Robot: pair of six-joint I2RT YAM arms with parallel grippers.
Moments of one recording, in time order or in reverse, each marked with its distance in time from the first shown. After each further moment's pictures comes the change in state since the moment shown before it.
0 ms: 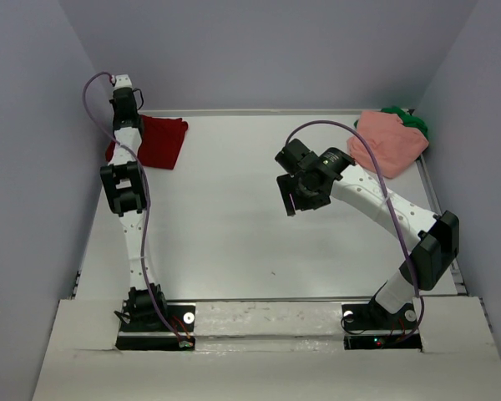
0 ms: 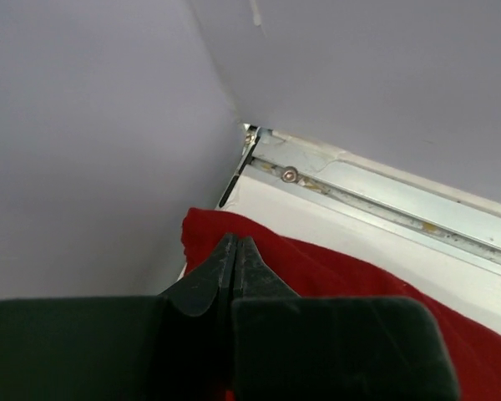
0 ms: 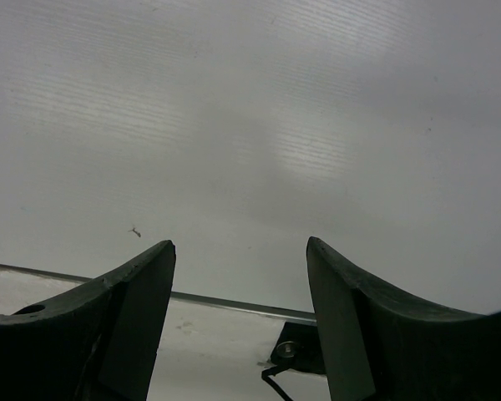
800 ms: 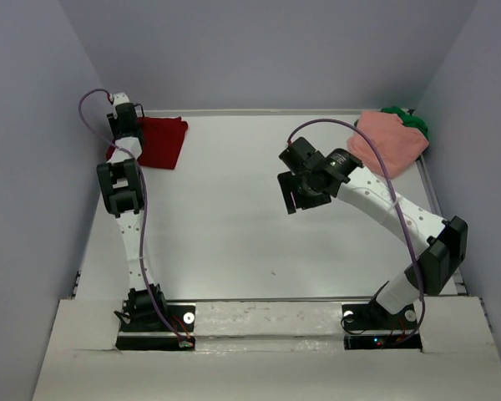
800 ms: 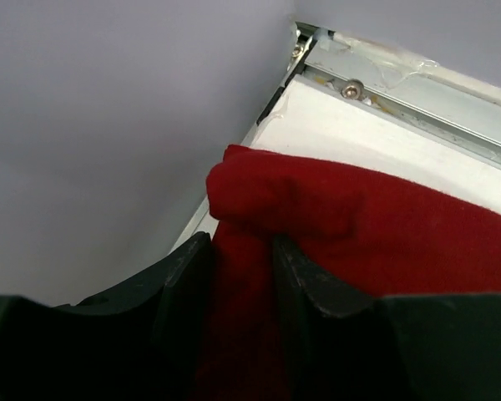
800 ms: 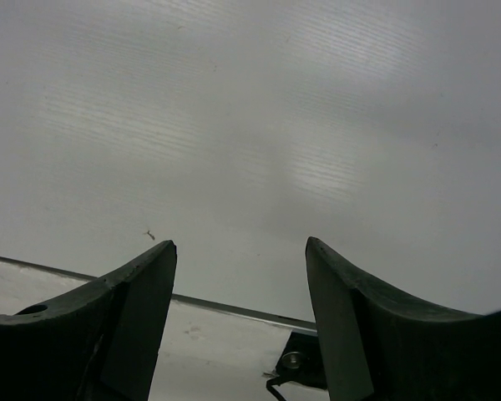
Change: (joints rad) left arm 0.019 -0.053 -0.253 0.087 -0.095 -0.064; right arm 0.000 -0.050 -0.005 0.027 -0.019 -0.008
